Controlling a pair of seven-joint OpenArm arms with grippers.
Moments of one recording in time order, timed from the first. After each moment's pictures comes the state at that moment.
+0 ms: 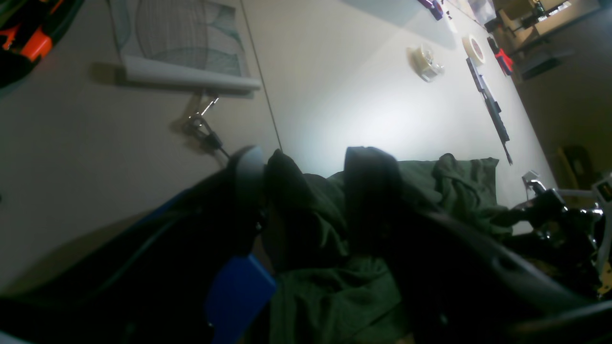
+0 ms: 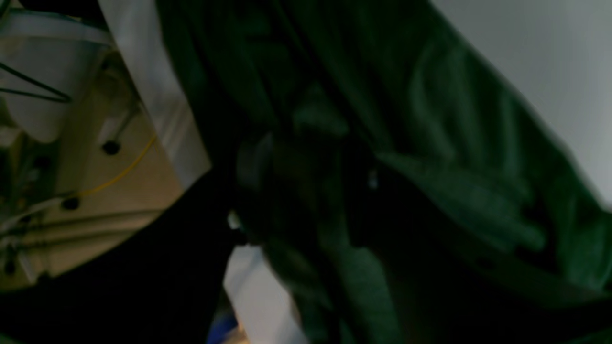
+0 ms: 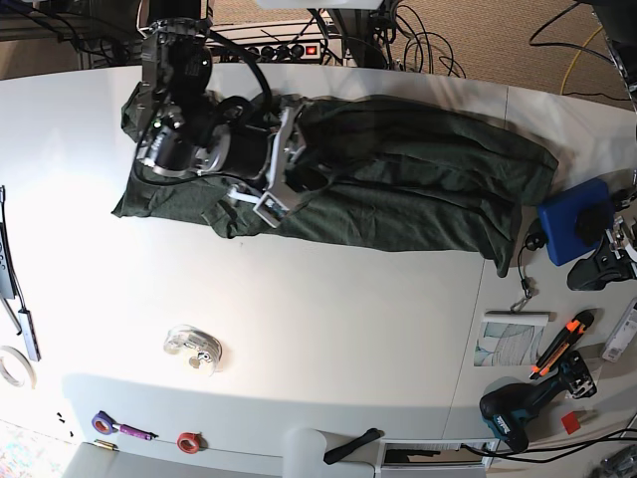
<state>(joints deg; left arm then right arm) -14.6 -38.7 -20.4 59.3 -82.6 -43.3 71.7 -6.2 6.7 -3.5 113.4 41.6 39.8 -70.2</state>
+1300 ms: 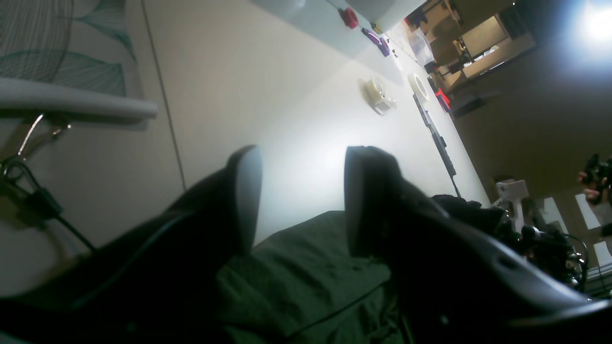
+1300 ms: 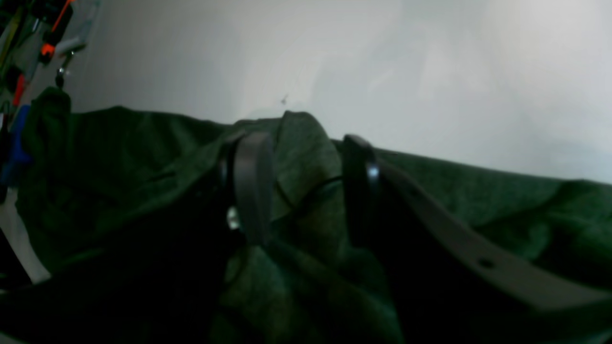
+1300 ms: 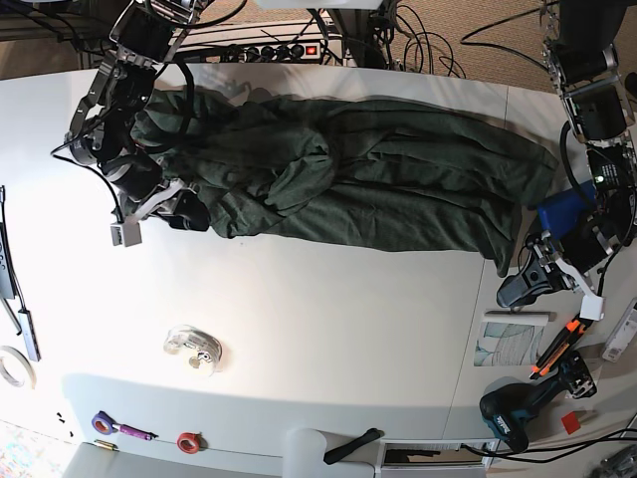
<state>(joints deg) -17.4 -22.6 -20.6 59.3 -74.2 -43.1 64.2 0.0 6.3 32.2 89.2 41.7 37.4 -62.8</state>
